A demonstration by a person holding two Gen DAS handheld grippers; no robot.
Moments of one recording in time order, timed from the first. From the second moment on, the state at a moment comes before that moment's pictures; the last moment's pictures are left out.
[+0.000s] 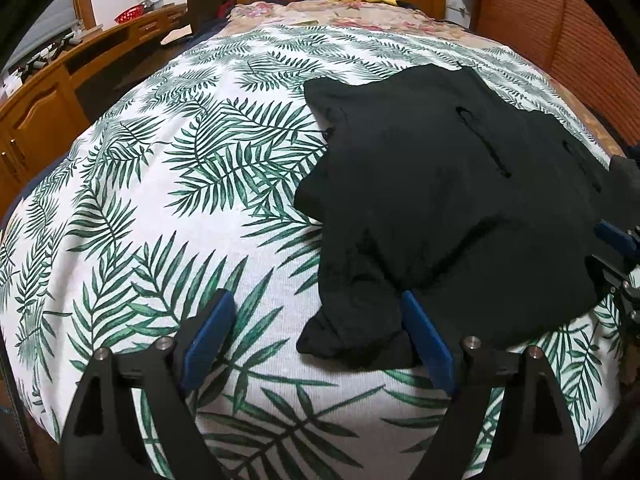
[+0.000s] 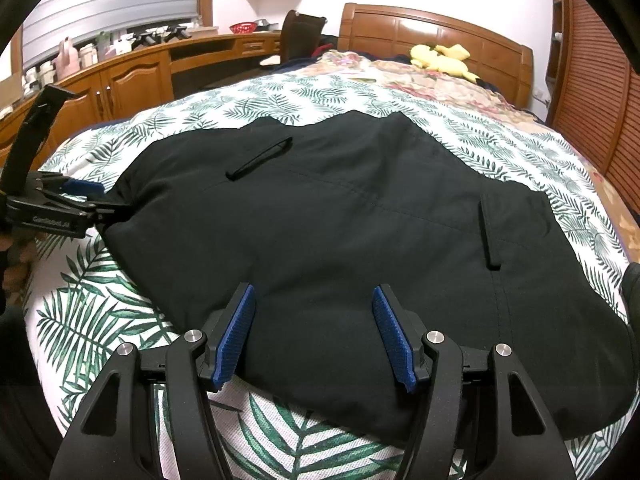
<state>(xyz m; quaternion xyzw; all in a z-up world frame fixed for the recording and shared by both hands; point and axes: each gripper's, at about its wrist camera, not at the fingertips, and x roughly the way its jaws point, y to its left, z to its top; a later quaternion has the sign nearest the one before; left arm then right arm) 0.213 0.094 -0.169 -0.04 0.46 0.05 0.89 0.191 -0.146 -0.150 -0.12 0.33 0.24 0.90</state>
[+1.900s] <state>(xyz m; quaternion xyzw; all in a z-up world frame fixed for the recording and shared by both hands) 0.219 -0.218 0.001 0.08 0.31 -0.23 0.92 0.136 -0.380 -0.099 0.00 0.30 0.16 0.94</state>
